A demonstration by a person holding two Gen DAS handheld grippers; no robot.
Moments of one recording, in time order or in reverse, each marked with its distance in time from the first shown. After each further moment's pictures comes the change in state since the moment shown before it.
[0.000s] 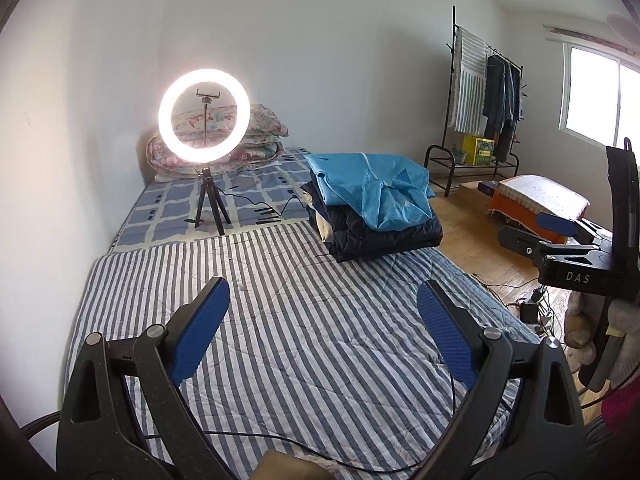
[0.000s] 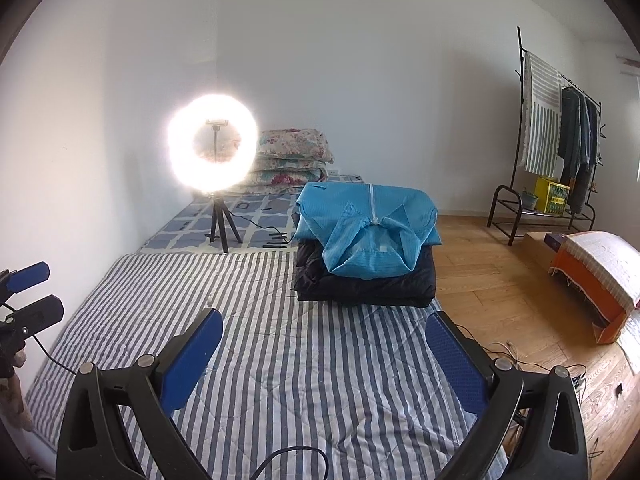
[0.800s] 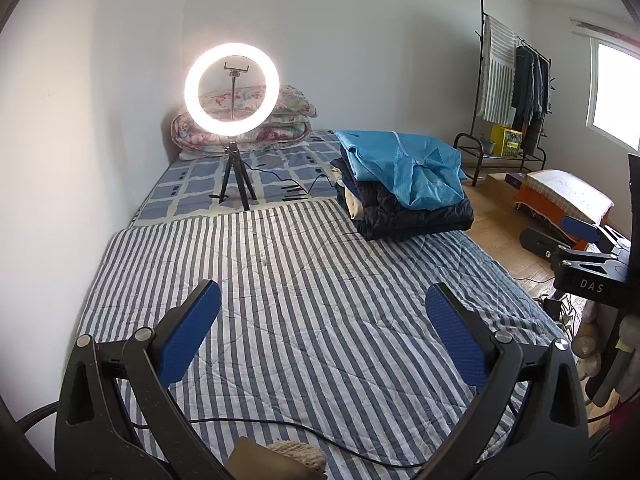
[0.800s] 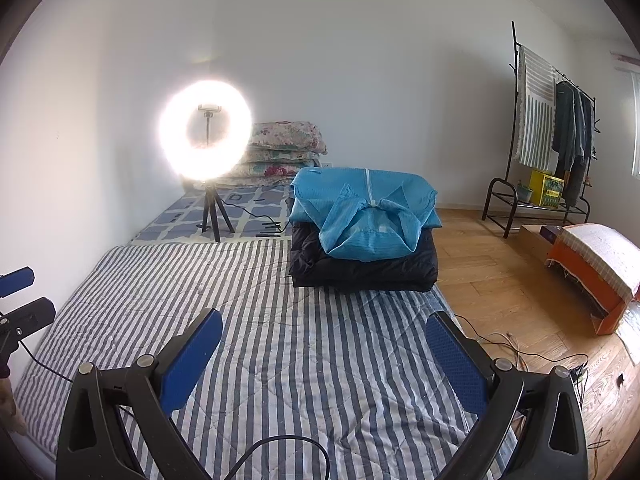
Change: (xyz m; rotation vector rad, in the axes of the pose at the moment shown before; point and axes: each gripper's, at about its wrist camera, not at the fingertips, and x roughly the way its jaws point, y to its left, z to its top) left arm 0.020 0.015 -0.026 -0.036 0.052 0.097; right arm 0.021 0.006 -0.029 0.004 0.011 -0.031
